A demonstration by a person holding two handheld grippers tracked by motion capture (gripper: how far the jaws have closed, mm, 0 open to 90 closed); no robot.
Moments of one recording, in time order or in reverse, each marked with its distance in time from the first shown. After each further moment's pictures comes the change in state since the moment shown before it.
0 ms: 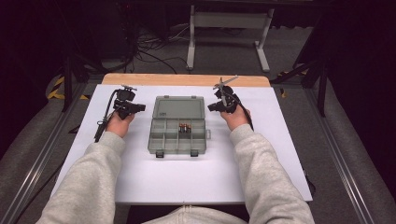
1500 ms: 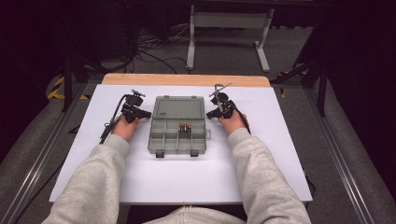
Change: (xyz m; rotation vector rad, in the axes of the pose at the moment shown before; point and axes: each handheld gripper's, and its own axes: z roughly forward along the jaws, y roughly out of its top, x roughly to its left) left arm -0.004 -0.006 0.031 0.118 -0.056 0.017; right arm -0.004 -0.014 0.033 0.097 0.024 0.006
